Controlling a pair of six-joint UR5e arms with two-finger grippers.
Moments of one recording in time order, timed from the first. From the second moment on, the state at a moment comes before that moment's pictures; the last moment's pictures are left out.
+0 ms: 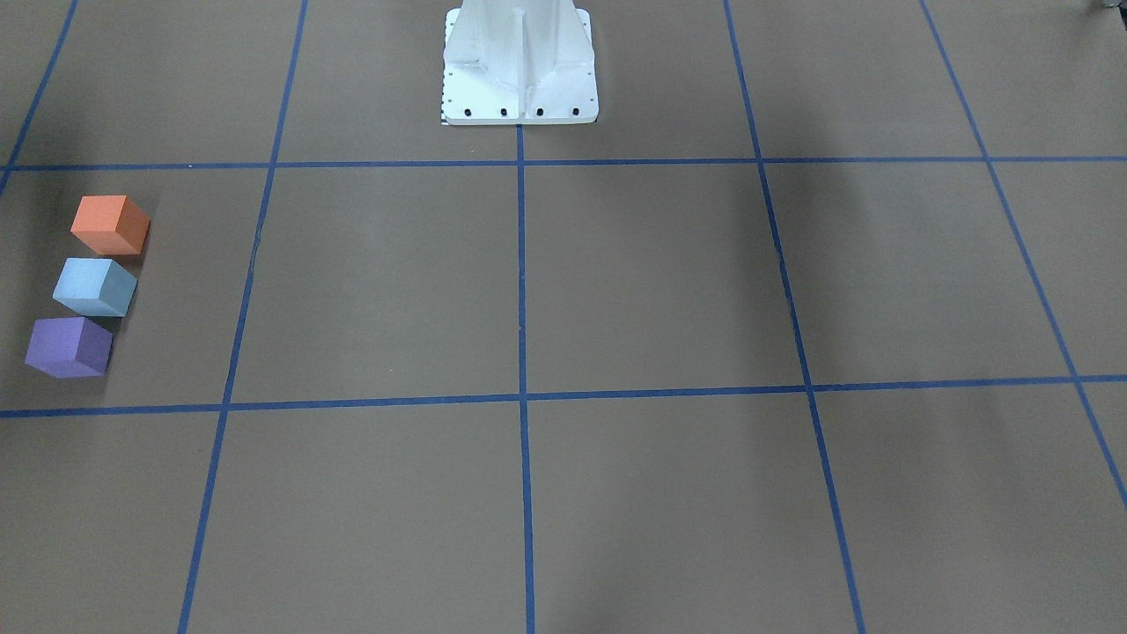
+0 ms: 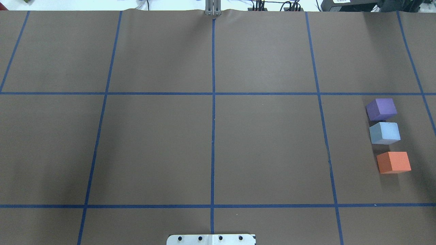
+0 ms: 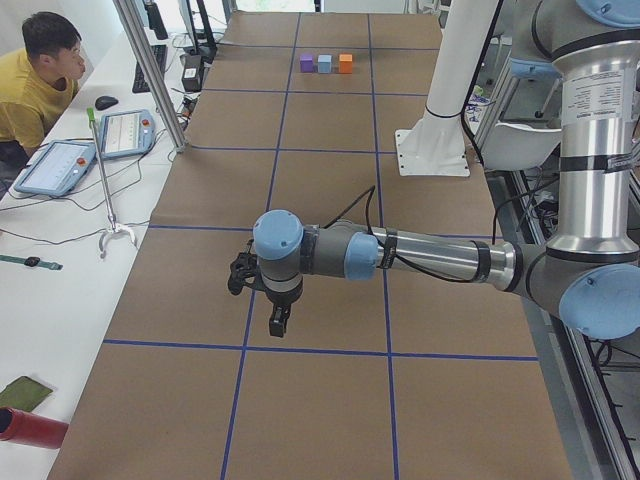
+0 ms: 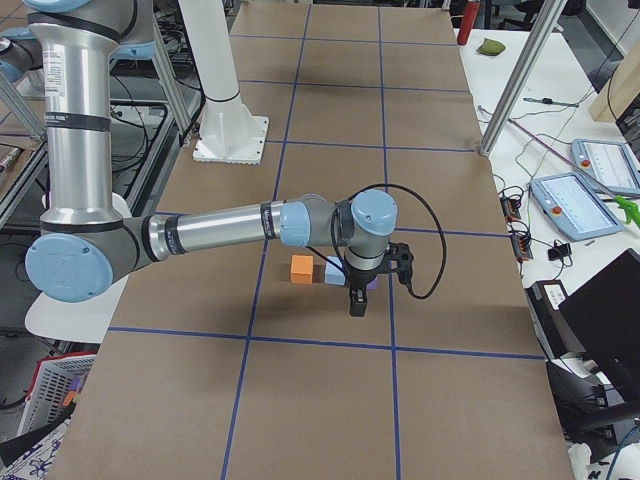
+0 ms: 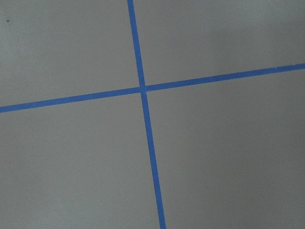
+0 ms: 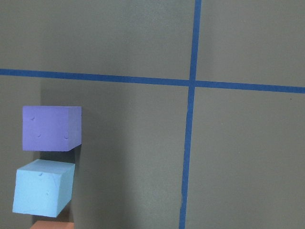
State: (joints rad) left arm -1.56 -1.49 -1.77 -1.54 -2.38 0.08; right arm 1.49 -1.61 1.80 -1.73 2.31 0.04
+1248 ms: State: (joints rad) left arm -1.56 -1.49 -1.80 -1.54 -2.38 0.08; right arm 1.46 -1.61 1.79 -1.71 2.31 0.04
